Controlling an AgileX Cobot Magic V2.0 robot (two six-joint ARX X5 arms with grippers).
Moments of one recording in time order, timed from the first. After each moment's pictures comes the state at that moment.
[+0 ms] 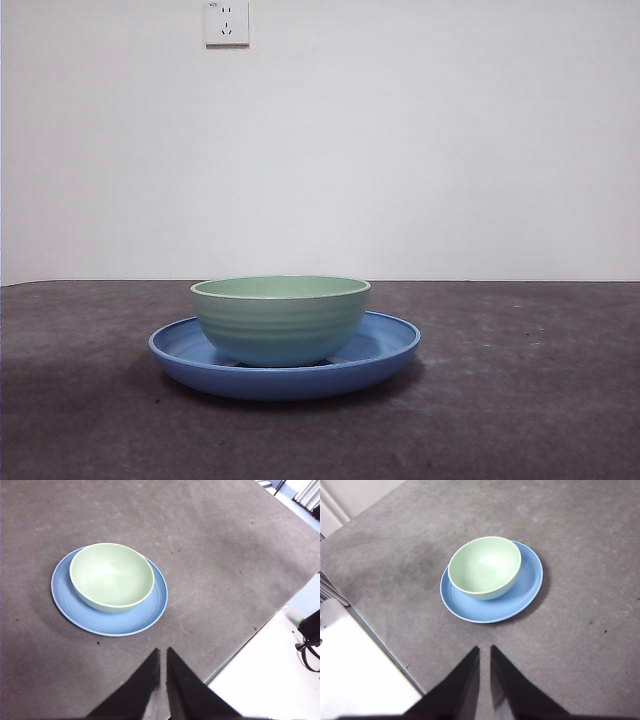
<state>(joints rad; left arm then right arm) -0.61 0.50 0.88 -0.91 0.26 -0.17 0.33 0.55 0.89 -0.95 -0.47 0.00</state>
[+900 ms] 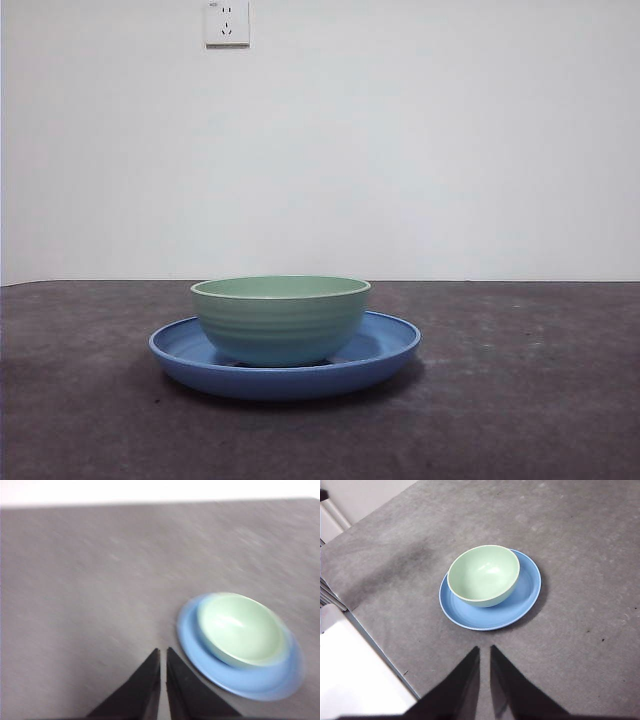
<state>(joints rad) -0.10 0.39 0.65 -0.64 0.27 0.02 0.33 0.55 0.89 -0.92 -0.47 0.00</state>
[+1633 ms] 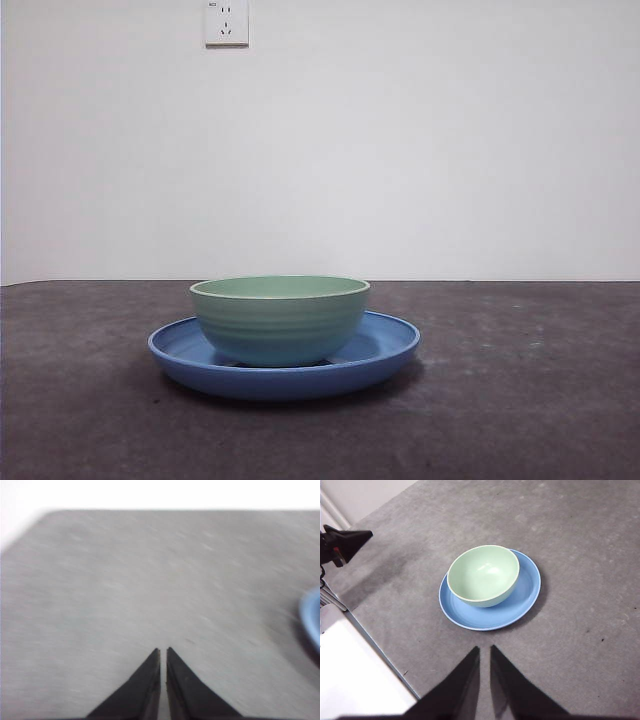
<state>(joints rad) 0.00 0.03 0.06 -0.26 0.05 0.01 0.33 0.55 0.89 -0.92 -0.47 0.00</state>
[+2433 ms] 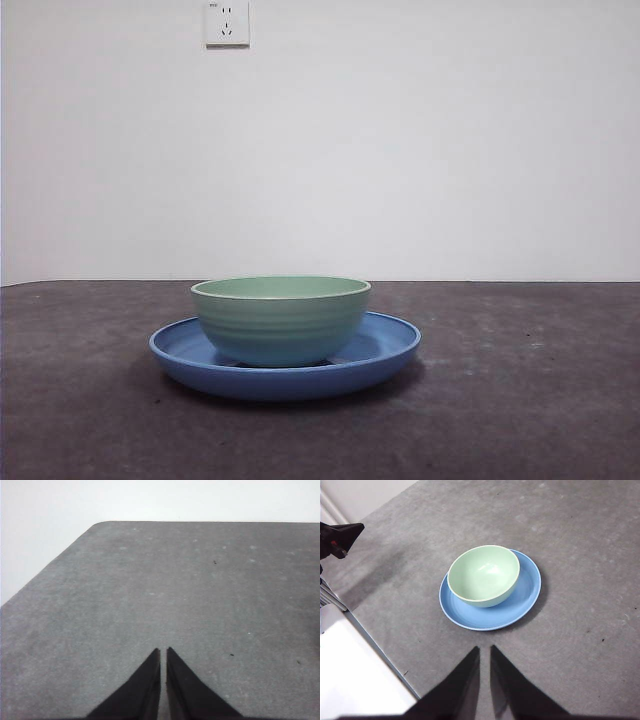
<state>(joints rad) 0.02 0.01 0.06 -0.25 -0.07 0.01 0.33 0.55 0.89 -0.92 -0.47 0.00</state>
